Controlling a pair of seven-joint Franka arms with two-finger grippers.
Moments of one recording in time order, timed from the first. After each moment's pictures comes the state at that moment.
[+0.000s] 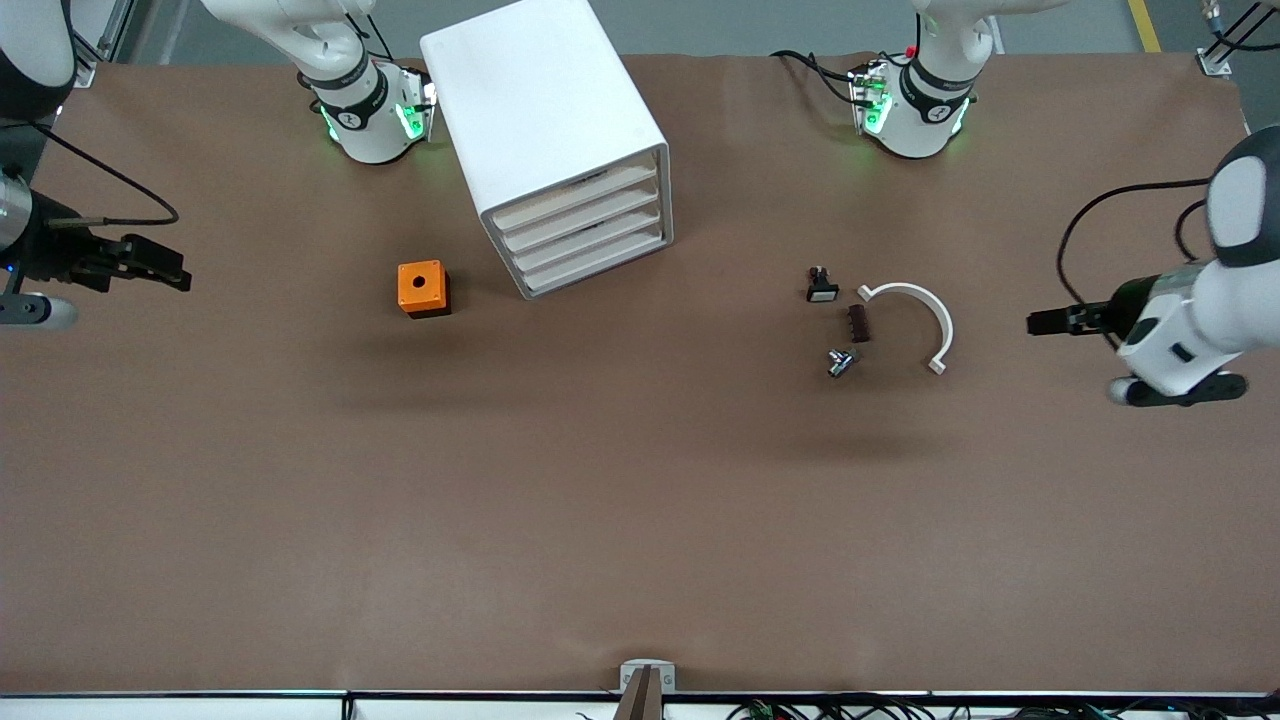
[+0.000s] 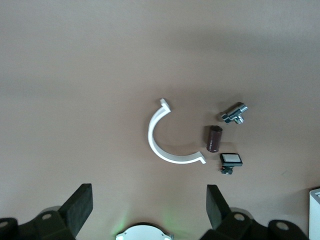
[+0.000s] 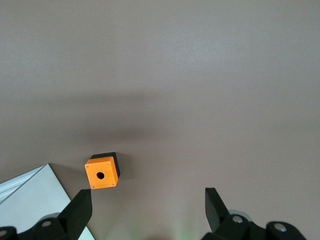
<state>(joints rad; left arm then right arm) 0.01 0.27 -0.05 -1.59 -0.04 1.53 -0.11 0.07 0.05 -0.12 -1.63 0.01 1.55 -0.04</state>
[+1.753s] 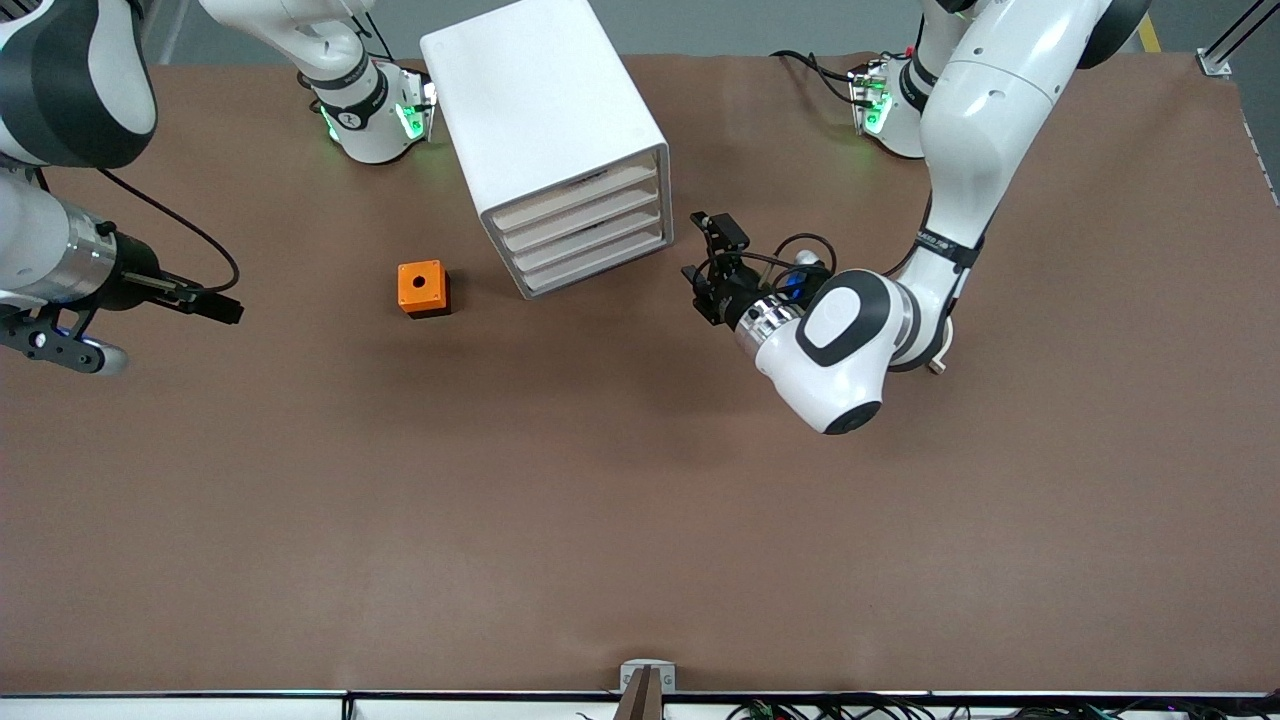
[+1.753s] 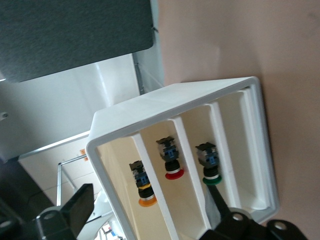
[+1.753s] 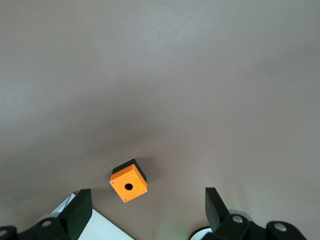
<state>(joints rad) -0.32 0.71 -0.22 -1.45 -0.89 1.36 -2.14 0.15 0.12 -0.11 -1.59 0.00 1.51 0.39</state>
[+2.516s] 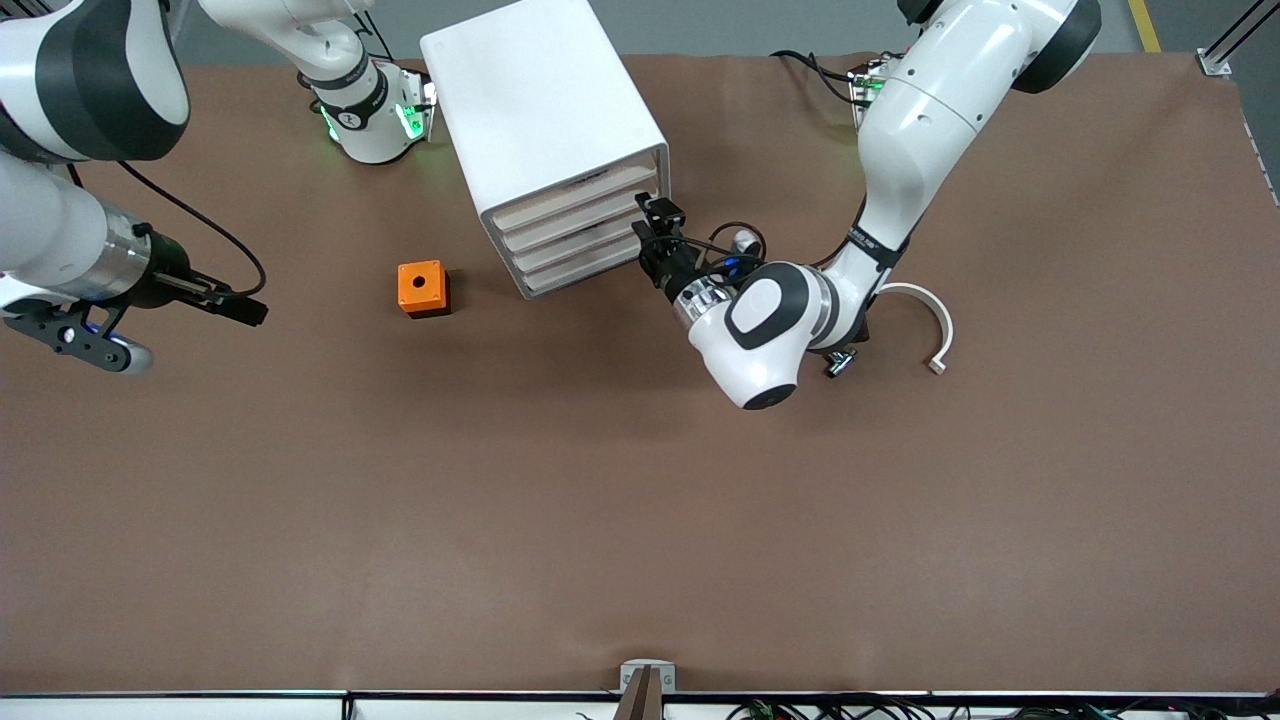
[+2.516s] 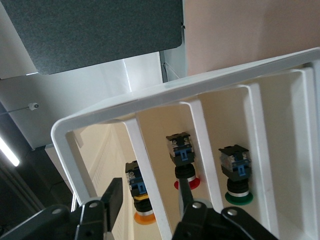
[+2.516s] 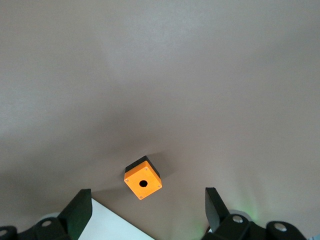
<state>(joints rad) -0.43 0.79 -0.25 -1.45 -0.97 1.41 -2.21 0.20 0.12 -0.10 -1.59 0.01 1.51 0.53</state>
